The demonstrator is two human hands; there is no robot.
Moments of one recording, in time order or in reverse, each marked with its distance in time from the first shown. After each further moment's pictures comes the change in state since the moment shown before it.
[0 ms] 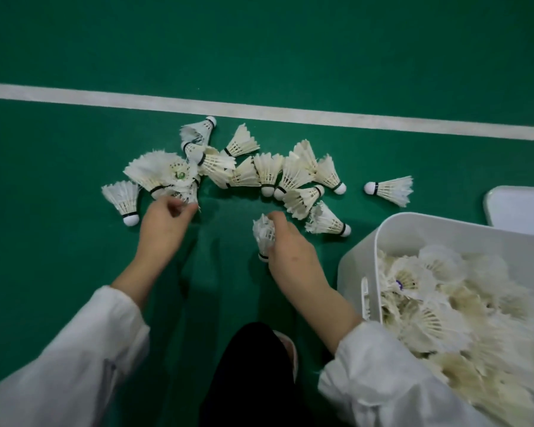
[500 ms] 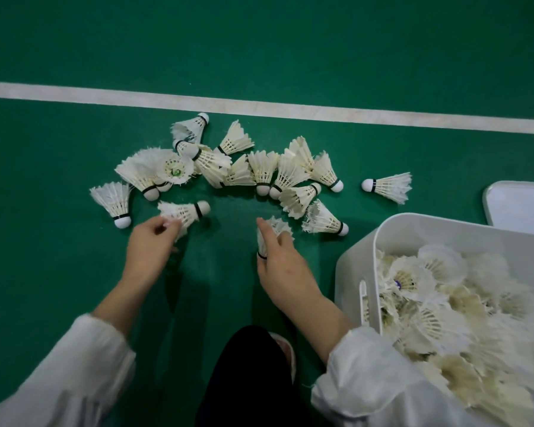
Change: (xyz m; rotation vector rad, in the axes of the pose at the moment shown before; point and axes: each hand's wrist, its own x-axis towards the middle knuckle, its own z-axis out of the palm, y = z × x) left_hand -0.018 -0.013 0.000 -0.151 -0.025 -0.079; right_hand 0.002 0.010 0.018 0.049 -0.120 0.057
